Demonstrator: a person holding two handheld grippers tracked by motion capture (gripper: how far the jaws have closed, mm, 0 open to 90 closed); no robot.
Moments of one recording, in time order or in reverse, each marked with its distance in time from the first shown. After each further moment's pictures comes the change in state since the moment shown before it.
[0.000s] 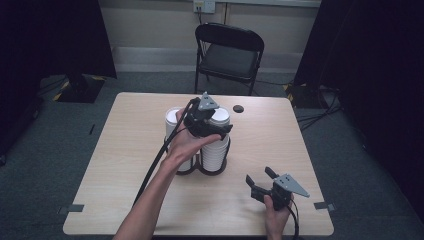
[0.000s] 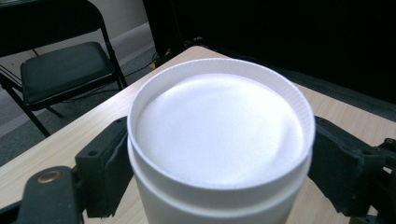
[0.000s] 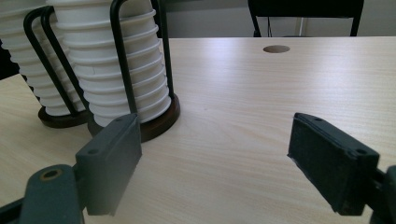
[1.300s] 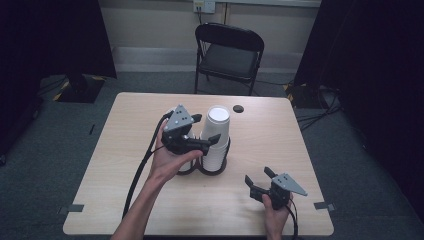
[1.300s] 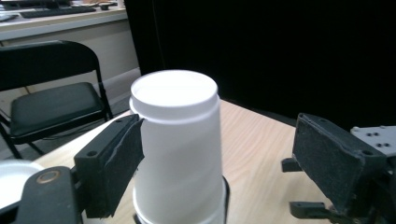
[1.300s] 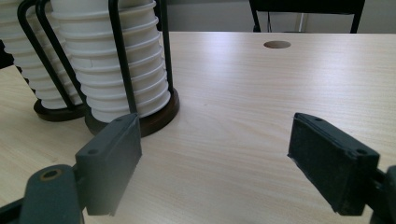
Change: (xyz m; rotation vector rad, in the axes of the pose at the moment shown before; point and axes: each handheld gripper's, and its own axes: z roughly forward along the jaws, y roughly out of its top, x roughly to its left) left arm -0.013 -0.023 -0.069 -0.212 -0.058 -0.017; right arm 0.002 0.001 0.003 0.027 -0.008 -0.018
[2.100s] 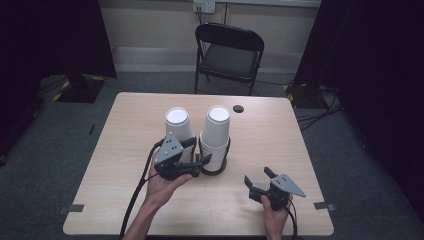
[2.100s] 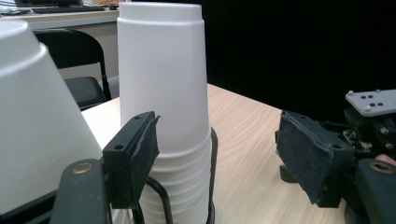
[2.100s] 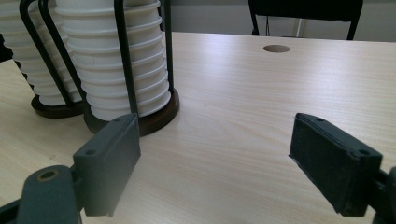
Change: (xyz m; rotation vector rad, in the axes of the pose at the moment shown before) left arm -0.023 -0.063 -0.021 -0.059 0.023 -0.031; right arm 0.004 -0.001 -0.001 -0.009 -0.006 -0.033
